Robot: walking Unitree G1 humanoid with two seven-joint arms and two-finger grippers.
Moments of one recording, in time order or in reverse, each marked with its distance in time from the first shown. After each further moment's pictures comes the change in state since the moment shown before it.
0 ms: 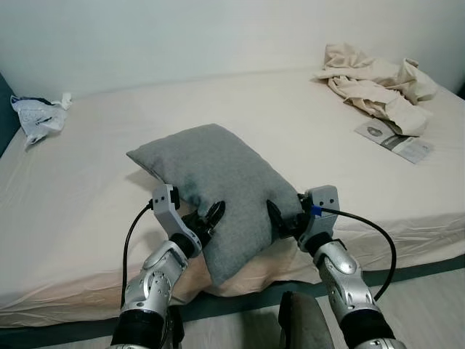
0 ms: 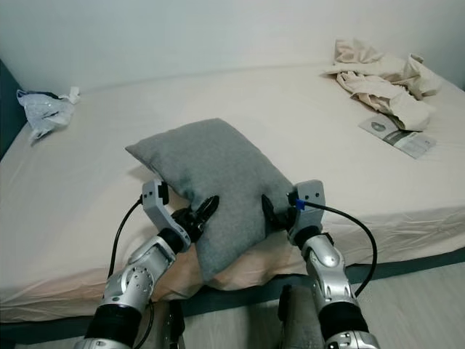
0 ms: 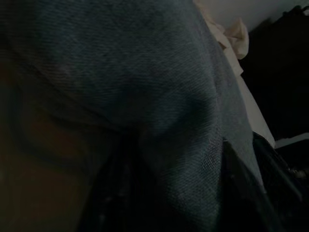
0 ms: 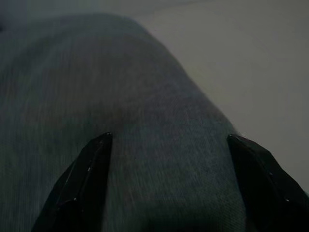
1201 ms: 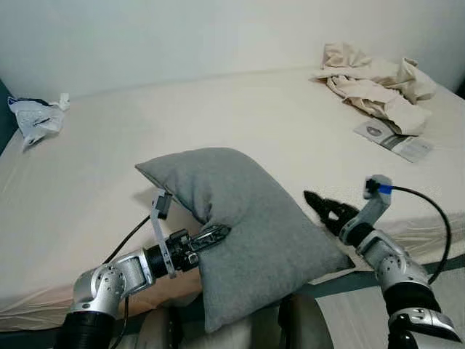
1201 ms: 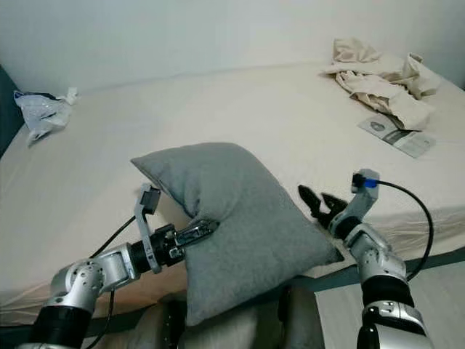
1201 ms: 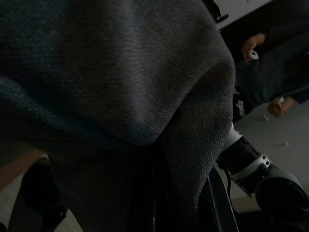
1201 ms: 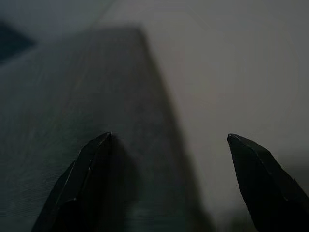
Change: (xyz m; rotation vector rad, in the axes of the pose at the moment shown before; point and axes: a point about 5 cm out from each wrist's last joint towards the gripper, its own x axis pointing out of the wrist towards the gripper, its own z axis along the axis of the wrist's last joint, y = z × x) left arm -0.045 -0.005 0.015 -0.211 0.381 -0.520; right arm -0.012 -0.052 -0.001 0.473 0.231 0.108
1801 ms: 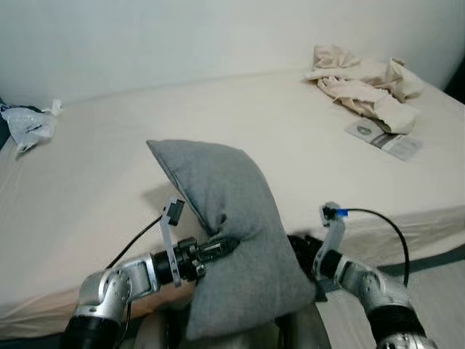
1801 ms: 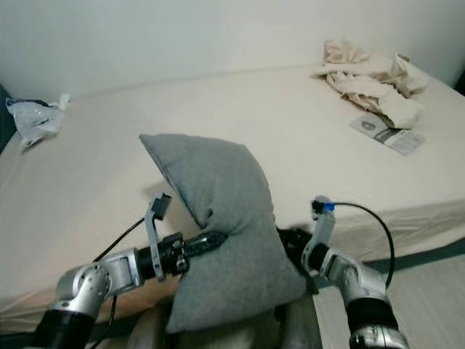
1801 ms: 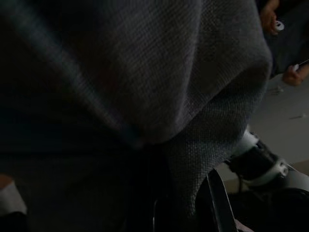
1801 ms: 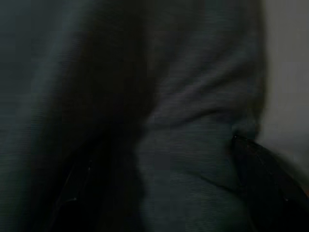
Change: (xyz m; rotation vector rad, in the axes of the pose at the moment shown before) left arm 0.006 -0.003 -0.008 0.084 0.067 0.004; right arm -0.004 0.043 -0.045 0.107 0.200 0.281
